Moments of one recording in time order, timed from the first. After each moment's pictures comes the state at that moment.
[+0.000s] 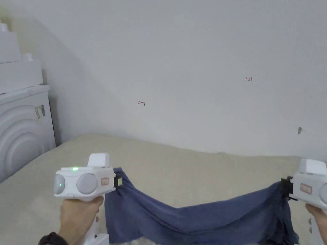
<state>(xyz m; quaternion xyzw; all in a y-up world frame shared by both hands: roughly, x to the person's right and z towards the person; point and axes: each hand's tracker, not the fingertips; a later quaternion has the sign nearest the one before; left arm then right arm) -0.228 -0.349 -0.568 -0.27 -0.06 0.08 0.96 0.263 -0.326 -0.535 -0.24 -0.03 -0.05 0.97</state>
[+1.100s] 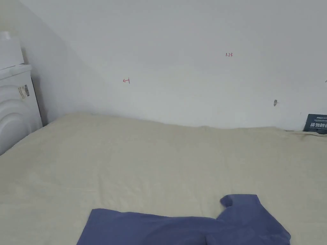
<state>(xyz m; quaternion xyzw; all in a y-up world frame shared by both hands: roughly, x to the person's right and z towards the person) -0.314 -0.500 -0.198 -0.37 -0.08 0.15 0.92 0.323 -0.502 -0.144 -0.37 -0.03 -0.13 0.92</state>
